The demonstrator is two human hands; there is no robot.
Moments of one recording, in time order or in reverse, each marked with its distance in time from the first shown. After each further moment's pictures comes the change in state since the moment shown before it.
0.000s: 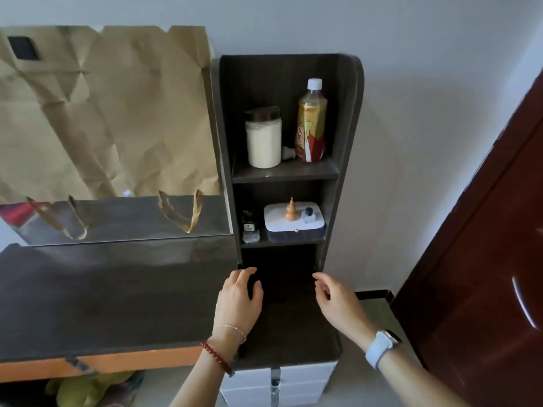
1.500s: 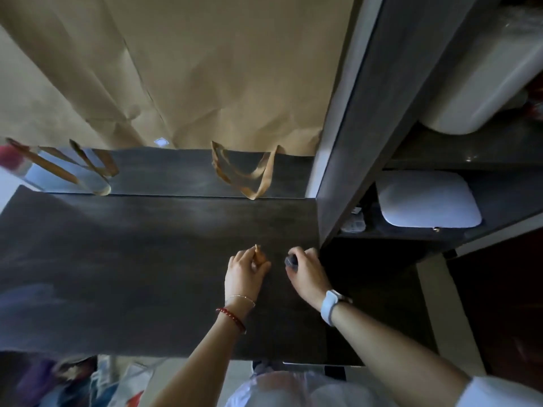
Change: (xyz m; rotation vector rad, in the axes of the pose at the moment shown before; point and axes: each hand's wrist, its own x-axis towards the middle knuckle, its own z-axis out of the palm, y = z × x) left_hand 0.155 -0.236 0.002 -0.001 -0.110 -0.434; right_hand 0.196 -0.089 0.258 -0.030 -0.321 0.147
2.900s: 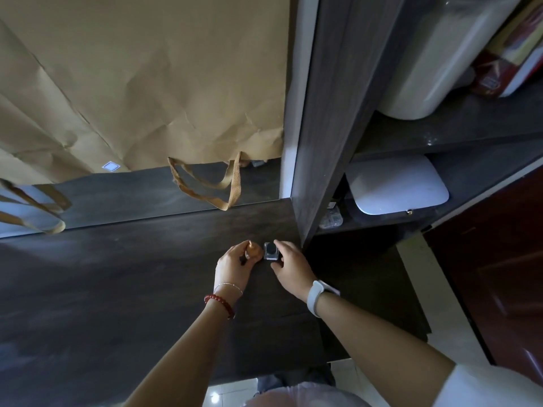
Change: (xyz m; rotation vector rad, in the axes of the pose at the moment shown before) left_hand 0.051 -0.004 0.015 -0.042 -0.192 0.161; right_hand 0.024 0.003 0.005 0.159 0.017 0.041
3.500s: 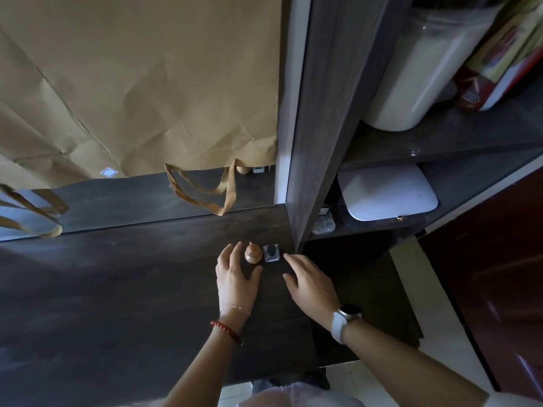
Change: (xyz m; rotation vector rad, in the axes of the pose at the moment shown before) left_hand -0.032 0.019 0.013 -0.004 0.198 0.033; right_hand -0.039 0.021 -0.025 -0.293 0.164 -0.174
